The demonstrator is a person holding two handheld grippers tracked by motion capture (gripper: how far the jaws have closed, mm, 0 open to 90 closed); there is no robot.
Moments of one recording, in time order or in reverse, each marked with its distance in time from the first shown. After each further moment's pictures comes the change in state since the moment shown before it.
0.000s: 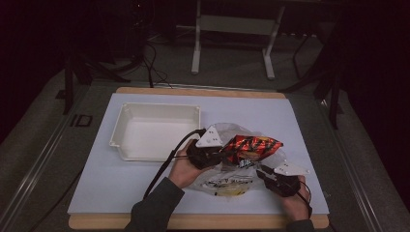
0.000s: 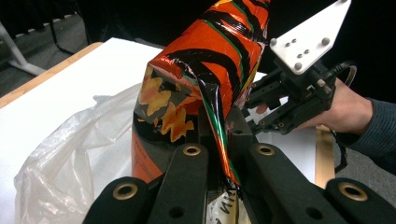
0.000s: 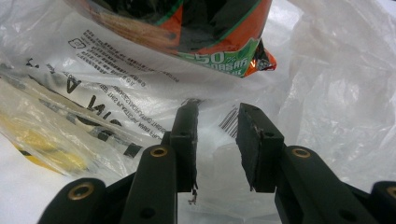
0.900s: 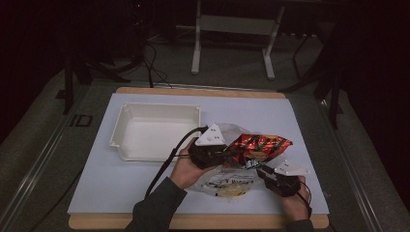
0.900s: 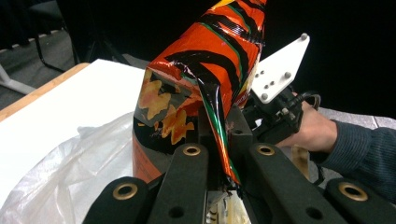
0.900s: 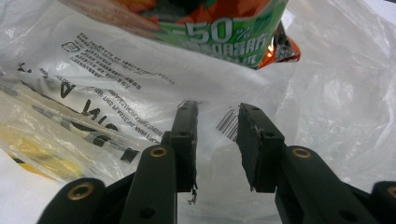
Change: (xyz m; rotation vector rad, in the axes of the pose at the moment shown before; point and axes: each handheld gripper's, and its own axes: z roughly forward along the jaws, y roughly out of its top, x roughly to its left) left arm -0.010 0.019 -0.010 -0.064 -0.051 0.001; right arm 0.000 0.000 -0.001 -0.006 -0.016 0.007
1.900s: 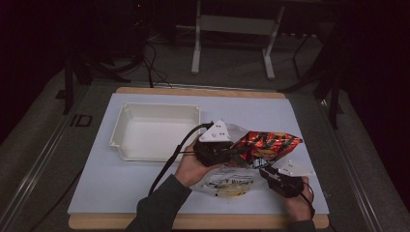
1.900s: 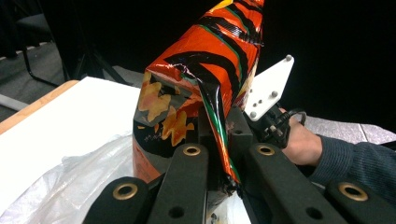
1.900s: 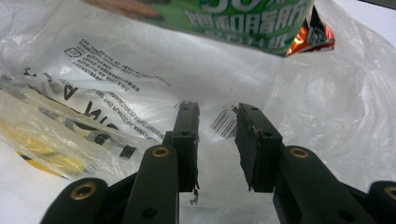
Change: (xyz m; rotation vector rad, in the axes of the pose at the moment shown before) left arm -0.005 0.019 0.002 -0.032 -0.037 0.011; right arm -0.003 -0.001 -0.008 -0.015 0.001 0.012
